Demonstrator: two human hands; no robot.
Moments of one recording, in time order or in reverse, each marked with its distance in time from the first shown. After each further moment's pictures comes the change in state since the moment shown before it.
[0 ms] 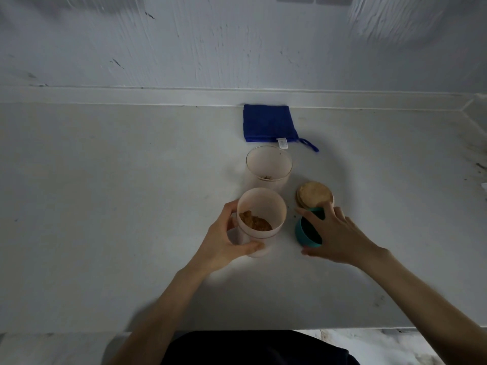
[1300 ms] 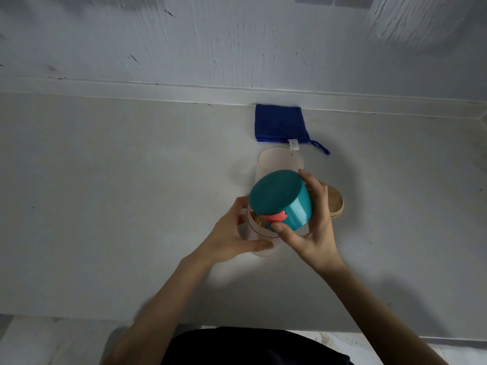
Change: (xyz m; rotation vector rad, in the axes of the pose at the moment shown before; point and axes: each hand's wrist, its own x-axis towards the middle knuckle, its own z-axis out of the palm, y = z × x) left_hand 0.008 0.008 -0.005 0.083 -0.079 -0.077; right_hand 0.003 -0.085 -0.022 1.151 0.718 -0.364
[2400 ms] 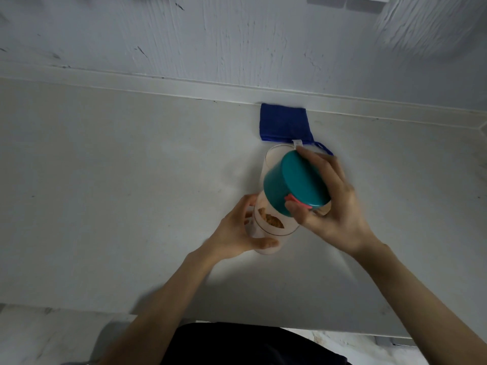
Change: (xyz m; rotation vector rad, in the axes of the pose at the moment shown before) left_hand -0.003 0.006 0.000 -0.031 0.015 0.004; right_hand 0.032 -0.034 -0.022 -0.373 -0.211 -0.085
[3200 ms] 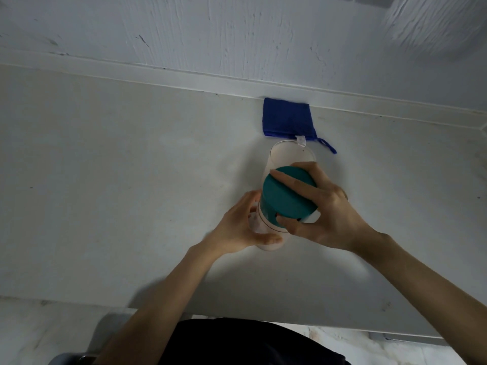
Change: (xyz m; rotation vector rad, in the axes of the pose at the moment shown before) left_hand 0.000 0.006 -0.003 0.054 -0.024 0.076; right_hand 0.002 0.006 0.006 -0.220 -0.241 -0.152
